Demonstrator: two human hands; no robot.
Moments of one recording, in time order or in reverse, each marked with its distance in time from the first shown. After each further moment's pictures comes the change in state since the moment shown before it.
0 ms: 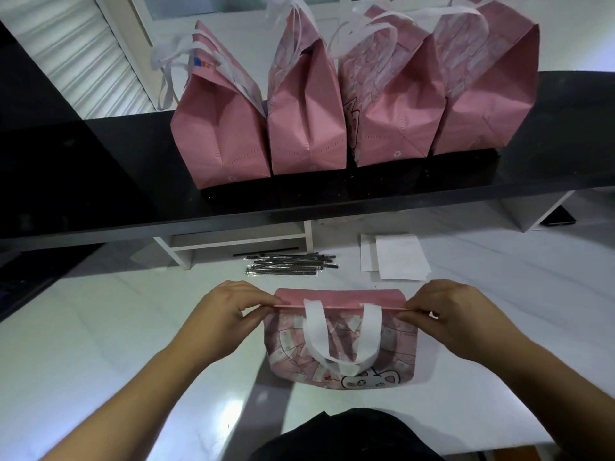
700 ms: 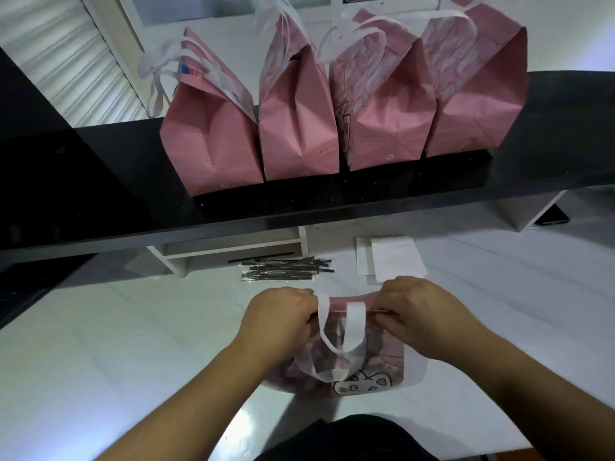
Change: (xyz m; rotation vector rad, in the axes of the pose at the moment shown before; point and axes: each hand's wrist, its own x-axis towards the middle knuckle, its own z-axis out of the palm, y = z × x) left_hand 0.042 0.073 0.033 0.282 -0.068 0.101; right_hand 0.030 -0.023 0.009 -0.026 -0.089 -0.079
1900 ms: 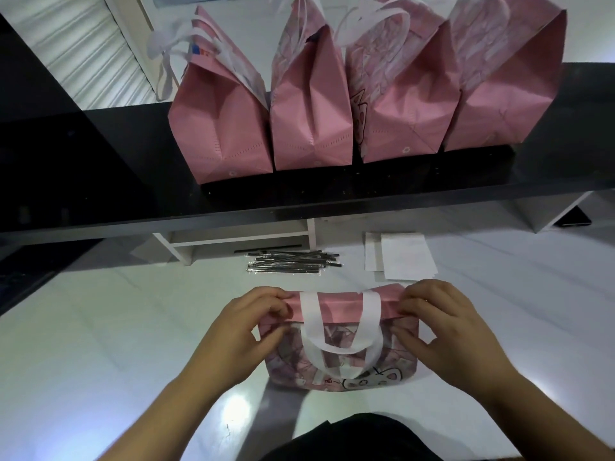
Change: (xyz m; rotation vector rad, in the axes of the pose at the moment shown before) left_hand -0.064 -0.052 0.012 -0.468 0.121 -0.133; right_hand -0.036 0.019 0.037 0.001 0.351 -0.002
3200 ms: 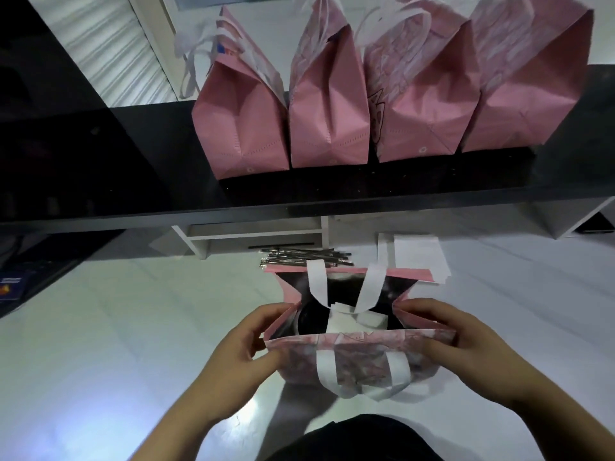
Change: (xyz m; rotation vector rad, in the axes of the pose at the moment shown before) left_hand -0.042 0.029 -0.008 -0.612 -0.083 -0.424; right_hand -0.006 -0.015 -0.022 0.806 -0.386 0.523
